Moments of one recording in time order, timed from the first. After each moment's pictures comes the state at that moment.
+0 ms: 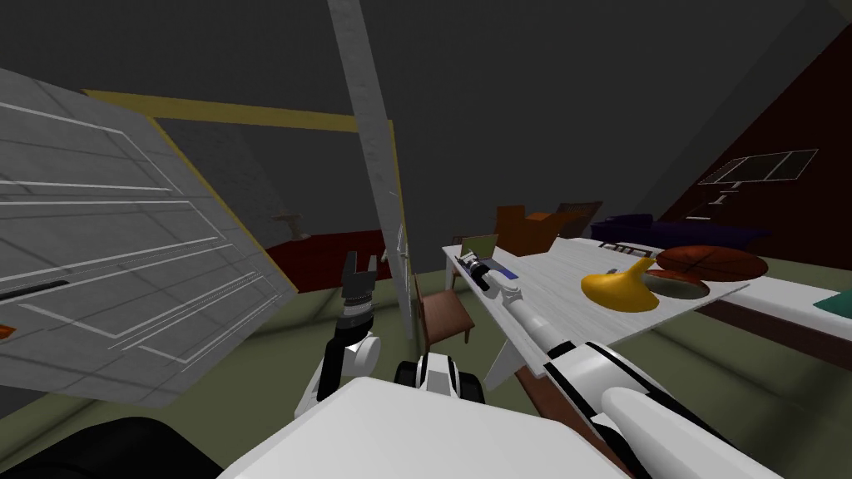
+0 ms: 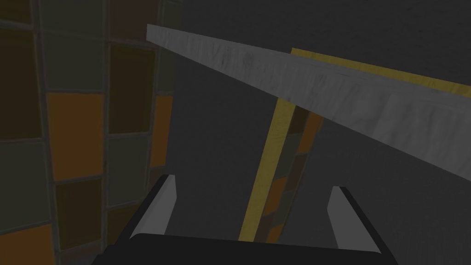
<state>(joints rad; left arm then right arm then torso) 0.46 -0.01 -0.07 -2.27 0.08 -0.62 -0.07 -0.62 -0.44 0.38 -1.12 0.84 0.02 0.57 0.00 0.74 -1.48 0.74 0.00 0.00</state>
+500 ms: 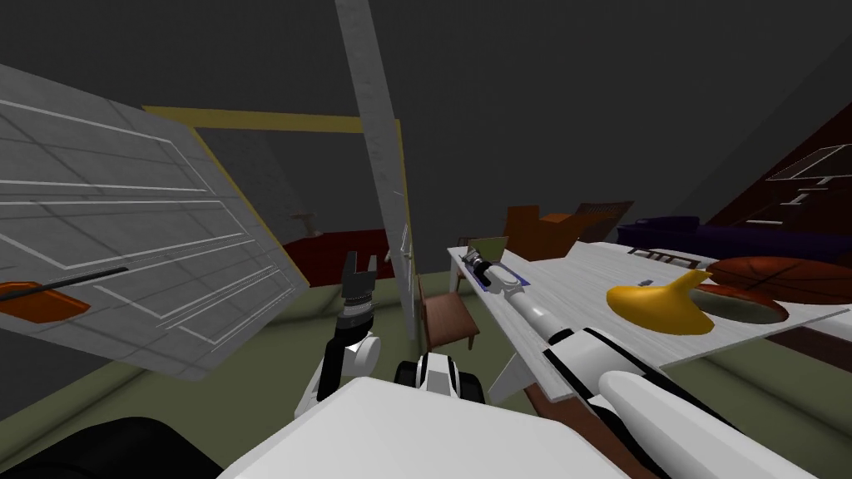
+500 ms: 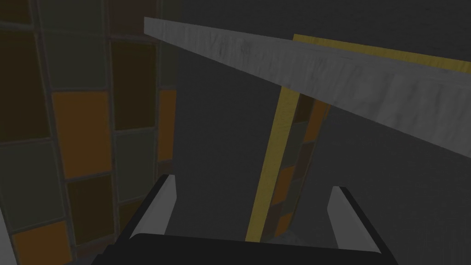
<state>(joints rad) 0.46 -0.01 -0.07 -2.27 0.08 -0.62 -0.07 -0.71 -0.49 0.43 -1.01 0.90 0.04 0.62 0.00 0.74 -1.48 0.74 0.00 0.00</state>
